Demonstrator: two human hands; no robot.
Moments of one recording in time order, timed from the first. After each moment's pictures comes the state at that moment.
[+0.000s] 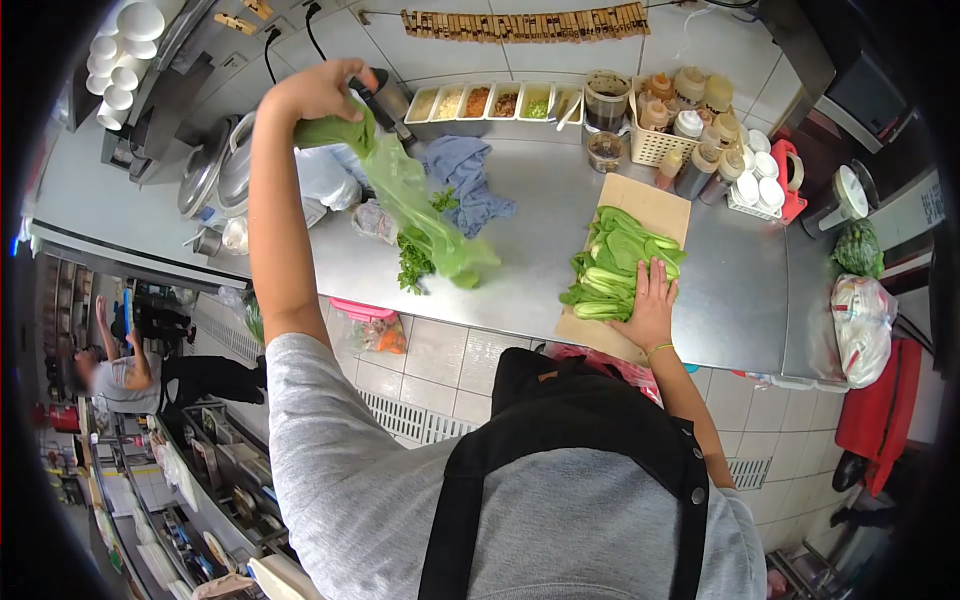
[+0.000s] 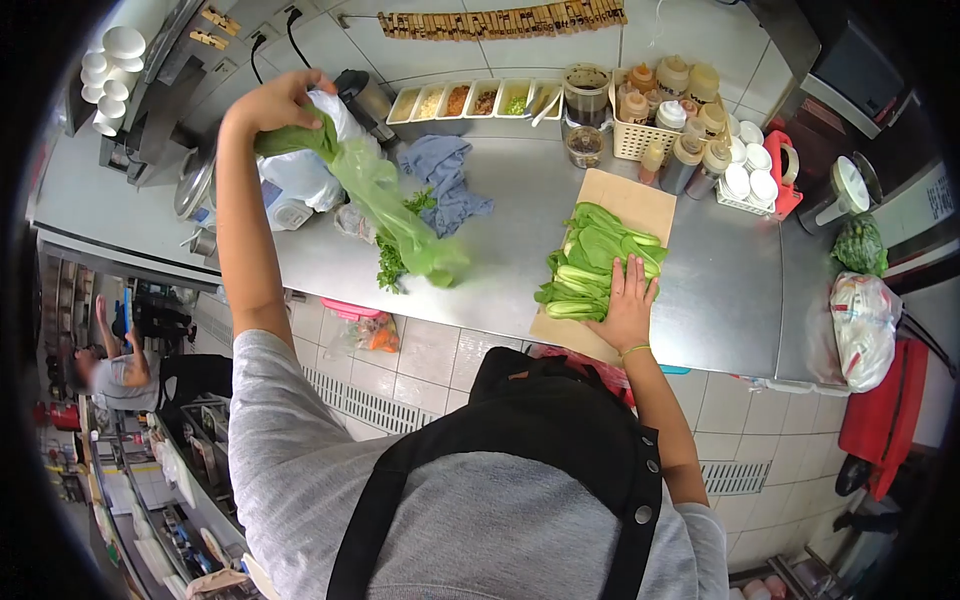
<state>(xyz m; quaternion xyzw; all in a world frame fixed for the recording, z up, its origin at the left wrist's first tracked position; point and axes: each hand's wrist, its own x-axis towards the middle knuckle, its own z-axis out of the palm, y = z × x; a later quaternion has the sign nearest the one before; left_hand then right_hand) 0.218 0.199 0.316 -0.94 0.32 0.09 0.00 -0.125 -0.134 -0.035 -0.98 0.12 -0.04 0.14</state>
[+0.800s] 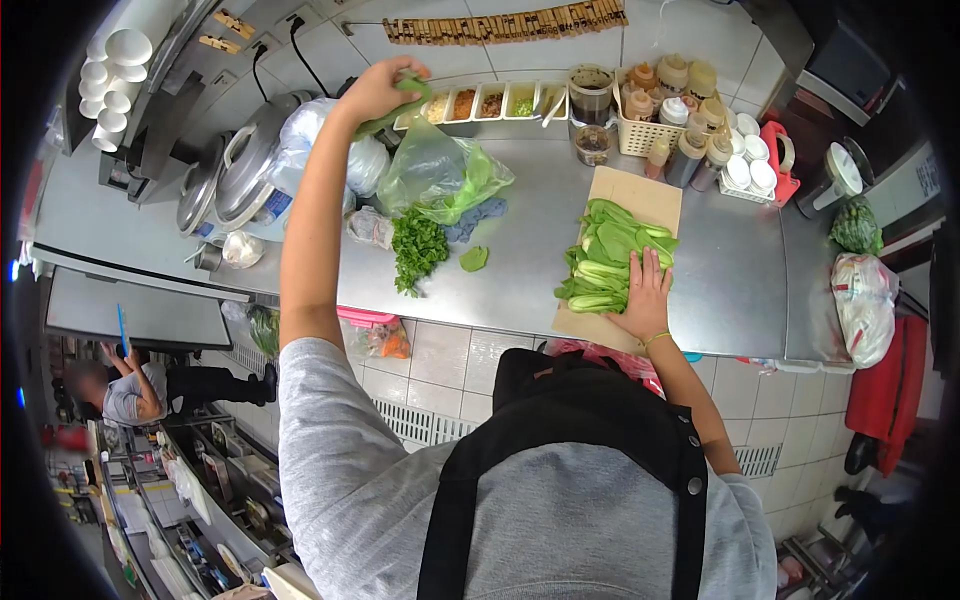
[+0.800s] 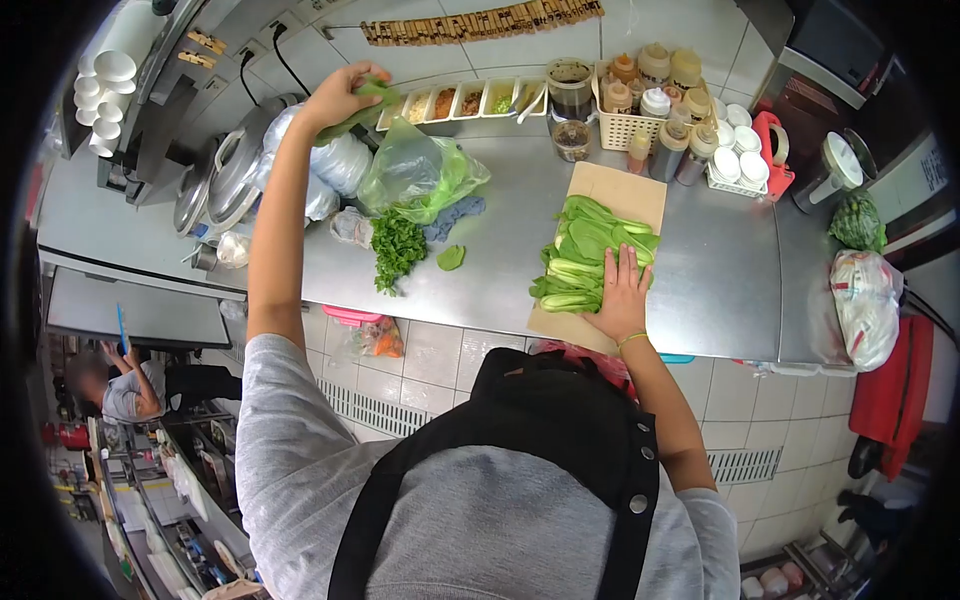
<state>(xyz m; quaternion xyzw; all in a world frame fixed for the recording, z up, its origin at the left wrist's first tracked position) 0.235 0.132 0.239 -0.87 0.43 0.05 -0.25 -0.129 -0.137 -0.038 -0.98 0.12 -0.03 0.14</state>
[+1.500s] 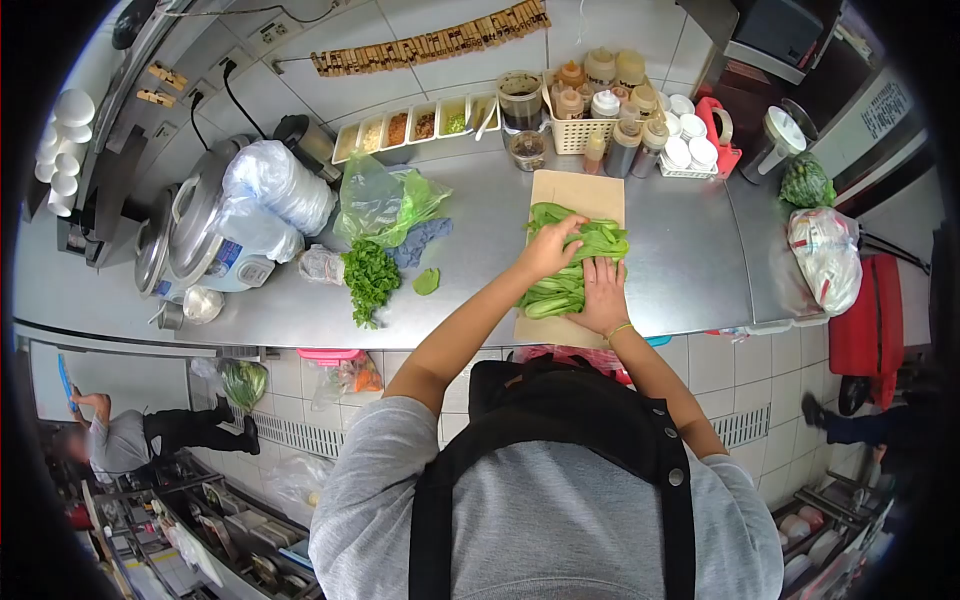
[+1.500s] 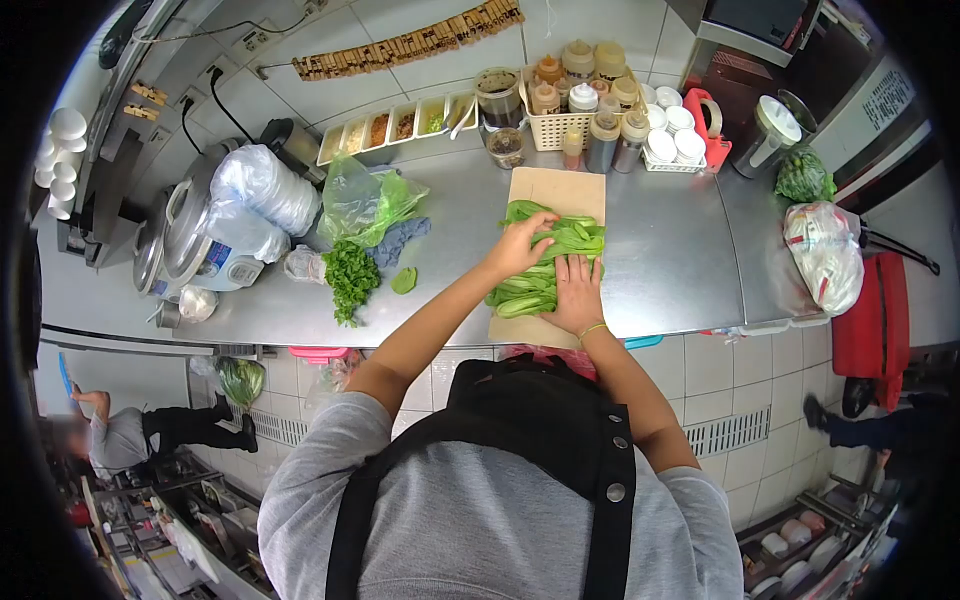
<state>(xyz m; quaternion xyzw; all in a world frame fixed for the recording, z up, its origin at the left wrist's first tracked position) 0.023 -0.056 -0.026 -0.72 0.49 0.10 -0.47 -0.131 -0.137 -0.042 -0.98 0.13 -0.04 0.12</state>
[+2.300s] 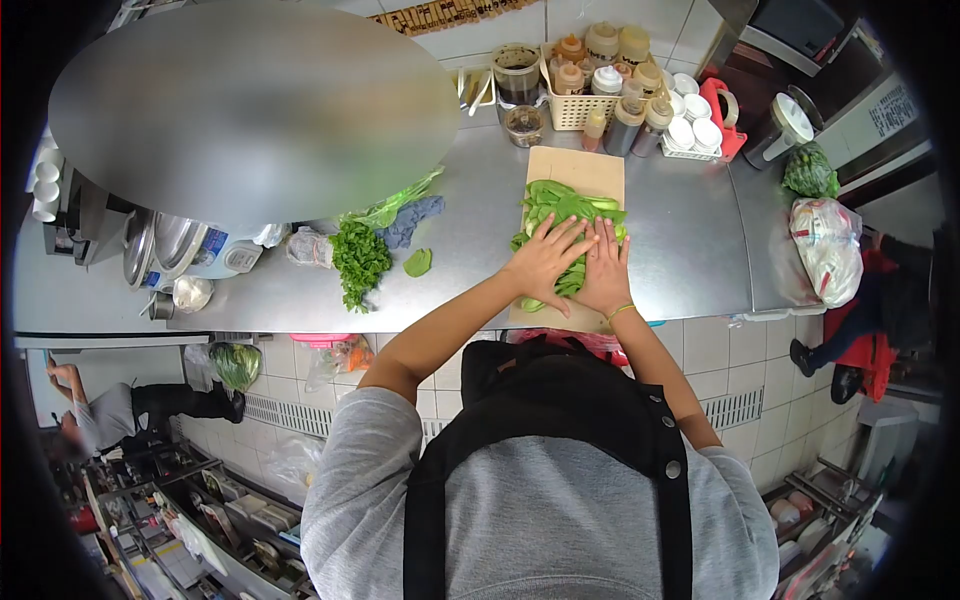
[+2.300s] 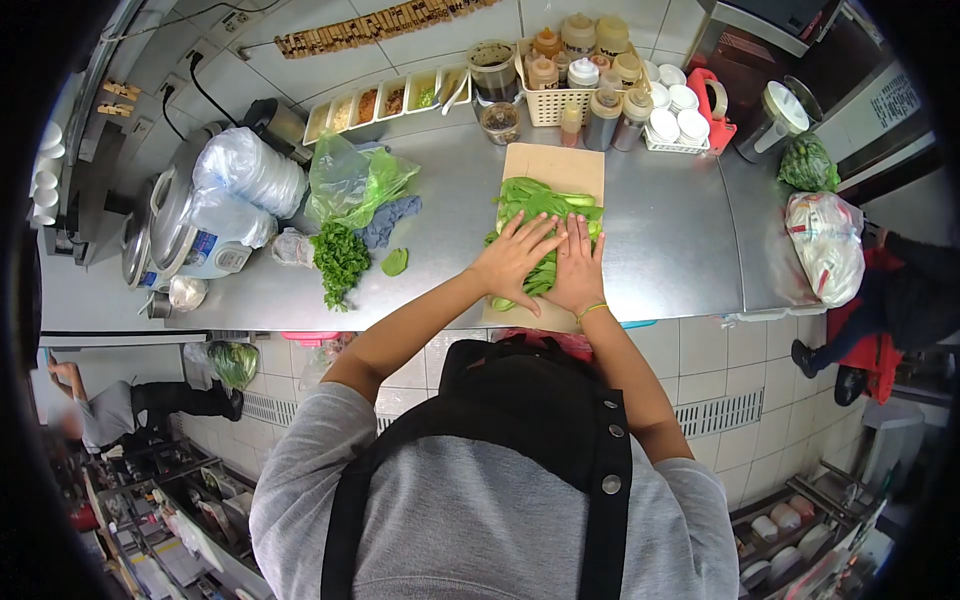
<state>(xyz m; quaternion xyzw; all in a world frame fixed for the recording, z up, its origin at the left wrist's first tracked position) -0.001 -0.018 -0.005 -0.72 0.68 0.01 -0.11 -0.121 -0.141 -0.024 -0.98 0.15 -0.01 0.12</state>
